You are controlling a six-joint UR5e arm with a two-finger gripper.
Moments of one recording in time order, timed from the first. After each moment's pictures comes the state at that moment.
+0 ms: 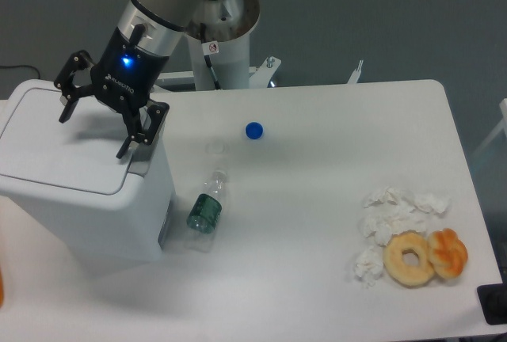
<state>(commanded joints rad) 2.28 -1.58 -1.76 -0.95 0.87 0.48</state>
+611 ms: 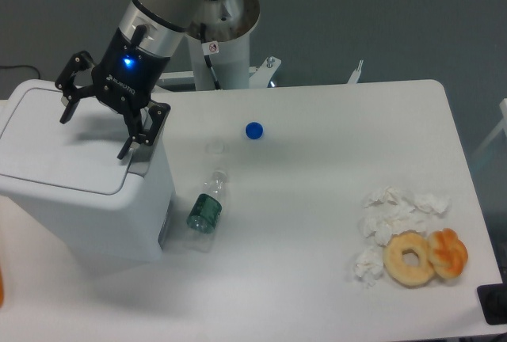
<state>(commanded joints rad) 2.29 -1.58 -1.75 -0.96 0.86 0.47</state>
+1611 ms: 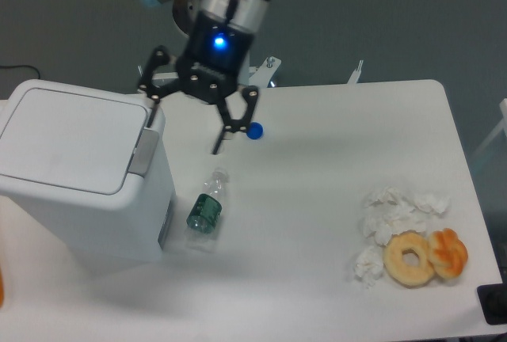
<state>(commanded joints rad) 2.53 -1.58 -1.65 -0.95 1.01 0.52</state>
